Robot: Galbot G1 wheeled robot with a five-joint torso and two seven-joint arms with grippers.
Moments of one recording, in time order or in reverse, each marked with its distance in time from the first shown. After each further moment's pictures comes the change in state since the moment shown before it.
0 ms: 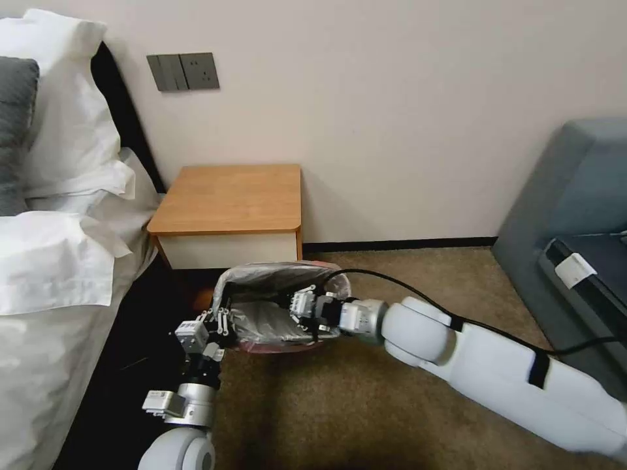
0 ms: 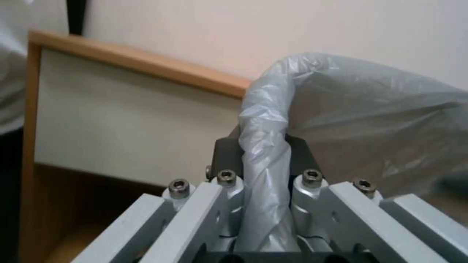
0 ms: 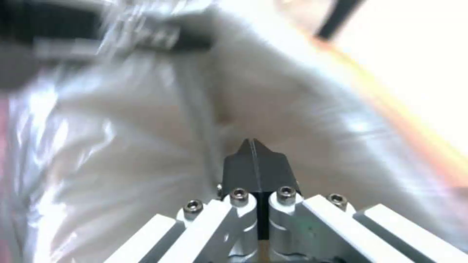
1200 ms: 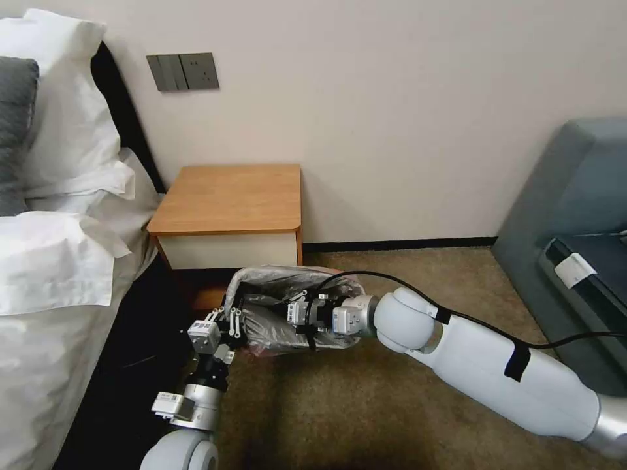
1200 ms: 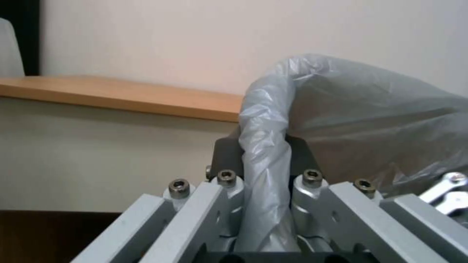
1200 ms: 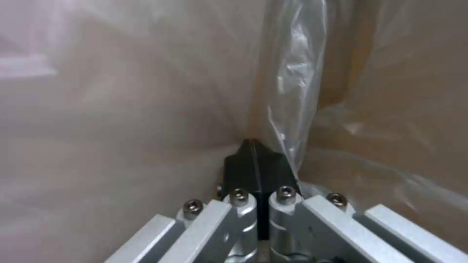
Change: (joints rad) left arm 0.019 -0.009 0.033 -0.049 0.146 -0.033 0.059; right arm 0.123 0.144 -0.119 -0.219 -0.277 0.056 -0.241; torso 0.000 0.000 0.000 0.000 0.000
